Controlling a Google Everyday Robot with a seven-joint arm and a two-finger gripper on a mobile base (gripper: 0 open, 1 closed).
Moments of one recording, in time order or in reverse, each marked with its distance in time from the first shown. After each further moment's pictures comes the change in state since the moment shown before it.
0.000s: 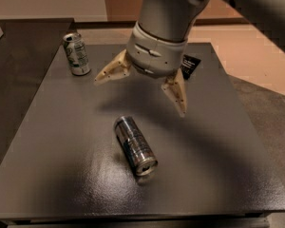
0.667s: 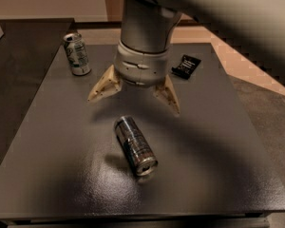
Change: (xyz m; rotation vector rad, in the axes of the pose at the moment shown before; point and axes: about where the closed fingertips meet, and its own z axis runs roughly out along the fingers) arm -0.004 -0.003 0.027 -0.107 -0.024 -0.194
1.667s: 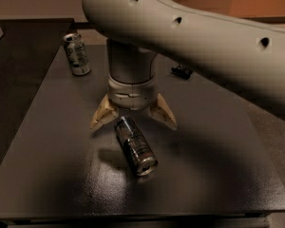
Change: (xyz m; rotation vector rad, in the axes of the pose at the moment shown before) arm -0.007 0.005 0.052 -0.133 -0.011 -0.084
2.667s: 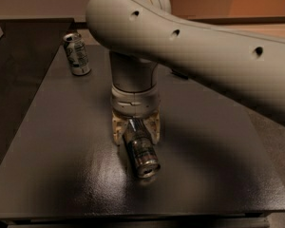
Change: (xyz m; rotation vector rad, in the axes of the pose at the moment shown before) arm -0.005 0.009 0.019 -0.025 -0.031 0.025
